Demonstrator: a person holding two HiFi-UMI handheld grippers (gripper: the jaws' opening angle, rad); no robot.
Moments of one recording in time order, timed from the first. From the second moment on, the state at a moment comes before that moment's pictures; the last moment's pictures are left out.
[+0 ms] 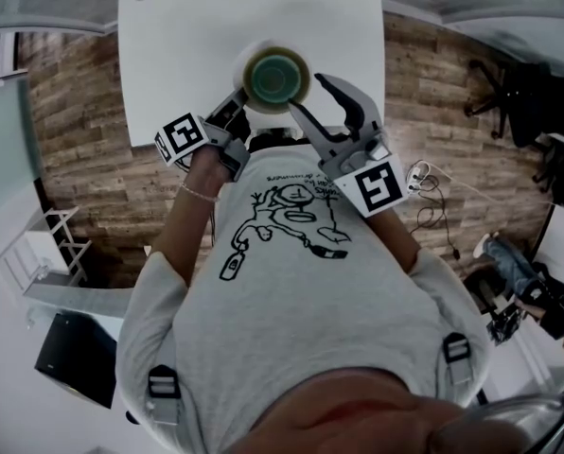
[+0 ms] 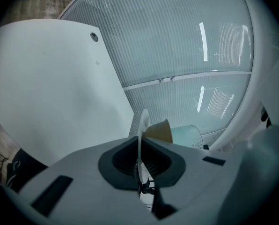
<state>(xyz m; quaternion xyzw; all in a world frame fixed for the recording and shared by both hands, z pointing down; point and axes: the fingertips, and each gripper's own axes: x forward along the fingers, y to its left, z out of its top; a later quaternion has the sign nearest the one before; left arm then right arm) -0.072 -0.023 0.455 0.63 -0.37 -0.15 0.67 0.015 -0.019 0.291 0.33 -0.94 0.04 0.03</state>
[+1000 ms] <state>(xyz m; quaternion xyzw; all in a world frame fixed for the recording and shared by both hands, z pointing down) -0.051 -0.018 0.435 0.64 -0.36 -0.14 0.67 -0.008 -0.024 0.328 0.29 -0.95 0.03 0.09</state>
